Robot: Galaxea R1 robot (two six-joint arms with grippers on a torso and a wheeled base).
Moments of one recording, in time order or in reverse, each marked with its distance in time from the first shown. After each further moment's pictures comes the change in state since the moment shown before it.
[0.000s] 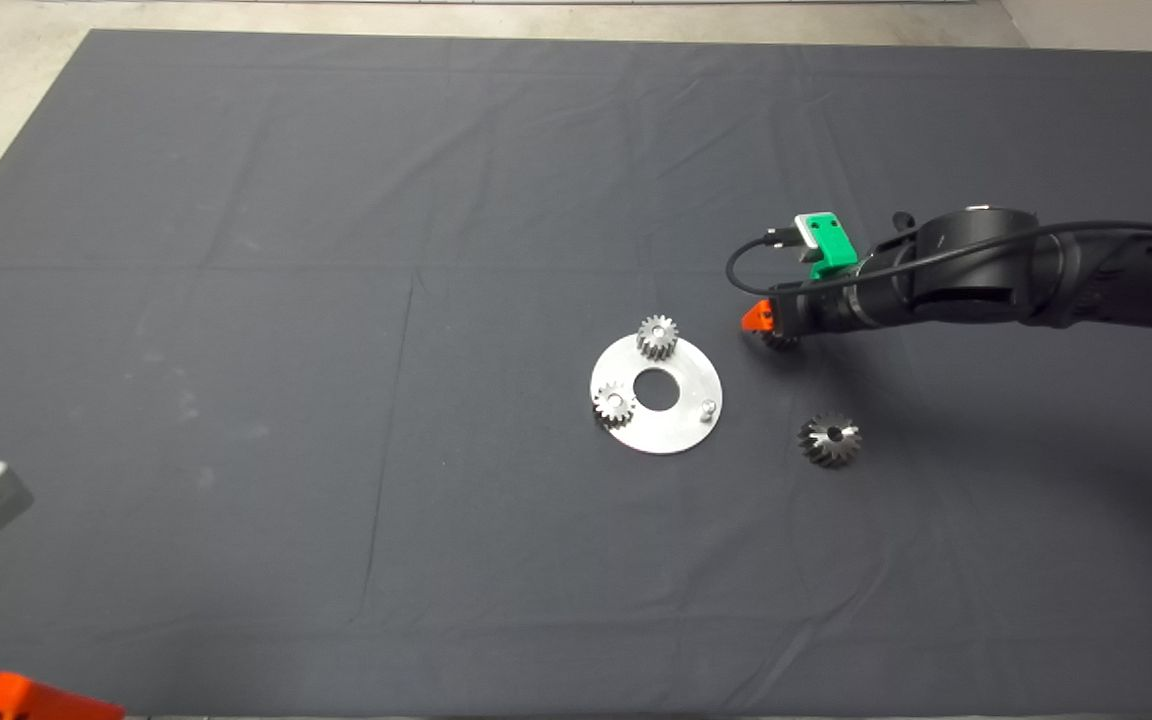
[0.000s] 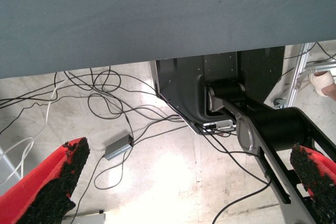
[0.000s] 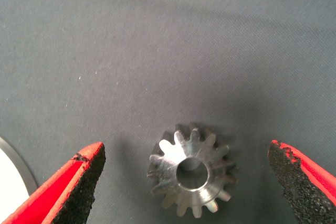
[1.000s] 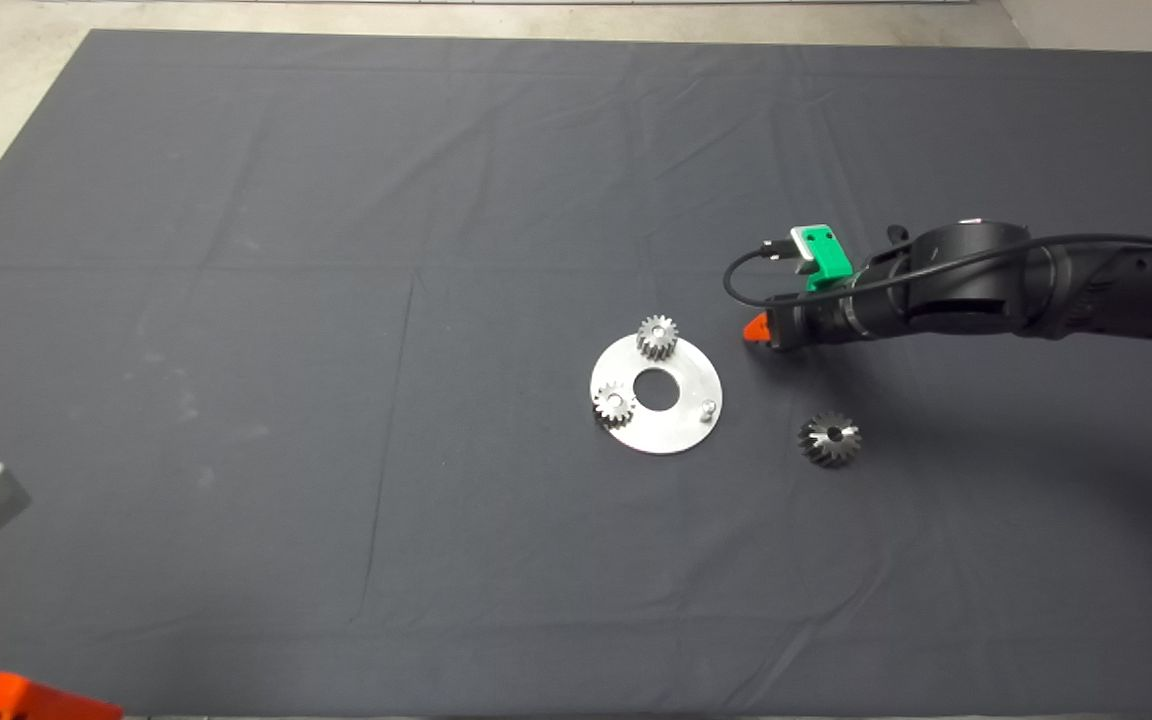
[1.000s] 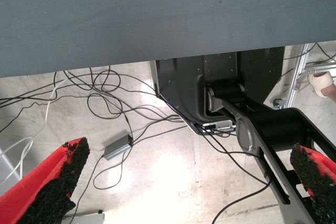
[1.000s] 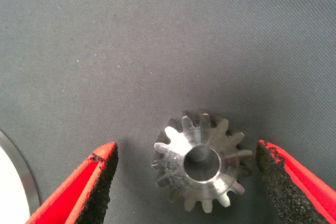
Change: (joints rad) left arm 0.000 -0.005 0.000 0.000 0.000 0.000; right arm -0.022 0.000 -0.003 0.000 0.011 0.000
